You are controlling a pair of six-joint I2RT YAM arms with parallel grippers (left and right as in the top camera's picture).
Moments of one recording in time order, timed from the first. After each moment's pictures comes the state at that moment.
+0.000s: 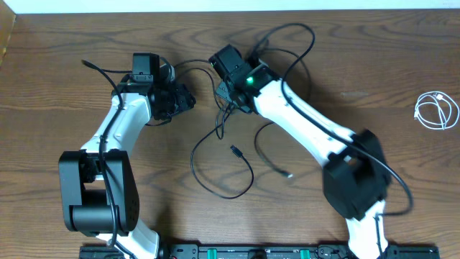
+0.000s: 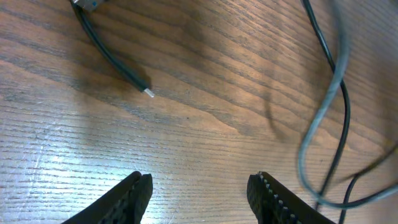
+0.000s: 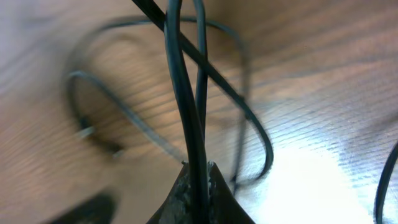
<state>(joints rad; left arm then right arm) -0.02 1.79 1.19 -0.57 0.35 -0.37 0.69 2.07 1.80 -0.79 0.13 1.20</state>
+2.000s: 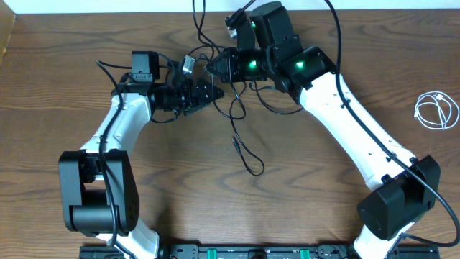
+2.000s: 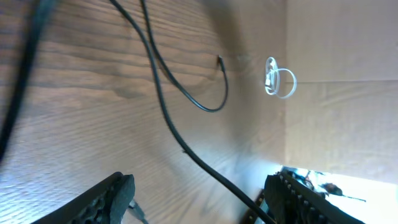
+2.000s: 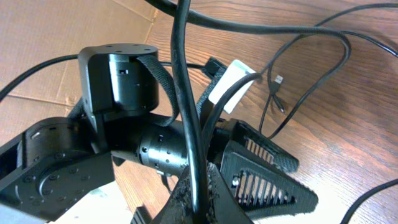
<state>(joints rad) -0.02 1.79 1.19 -0.50 0.99 -0.30 0.56 1.87 1.80 -0.58 -0.58 0.56</state>
